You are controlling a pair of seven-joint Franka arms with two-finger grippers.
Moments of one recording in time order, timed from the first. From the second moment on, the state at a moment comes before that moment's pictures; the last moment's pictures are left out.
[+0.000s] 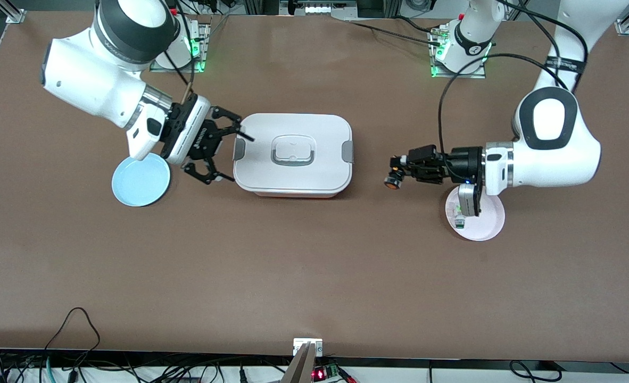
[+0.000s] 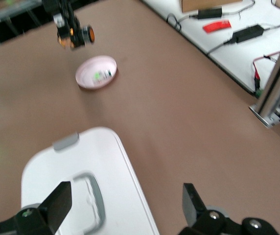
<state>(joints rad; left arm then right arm) 0.29 0.35 -0.50 -1.79 -0.96 1.92 0.48 0.36 0.10 0.03 -1.89 0.77 2.28 -1.14</state>
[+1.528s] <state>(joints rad) 0.31 0.57 -0.32 -1.73 0.15 2.03 0.79 0.23 0.07 0.03 -1.66 0.00 1.71 -0.30</state>
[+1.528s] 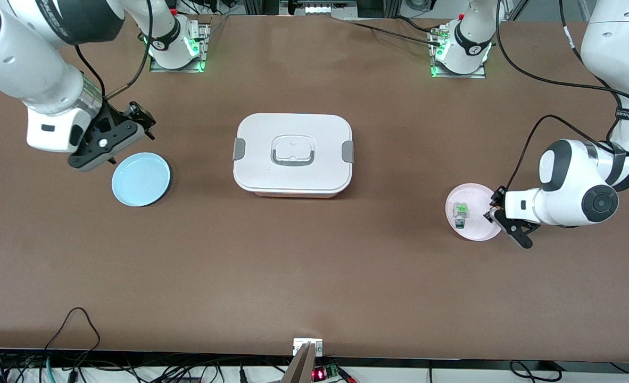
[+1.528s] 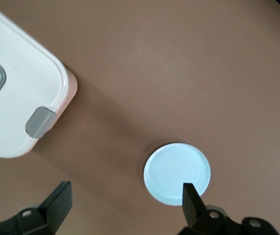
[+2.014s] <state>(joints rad) 0.31 0.57 -0.32 -1.80 0.15 2.15 1.12 0.06 0.03 0.03 -1.62 0.00 1.60 -0.08</state>
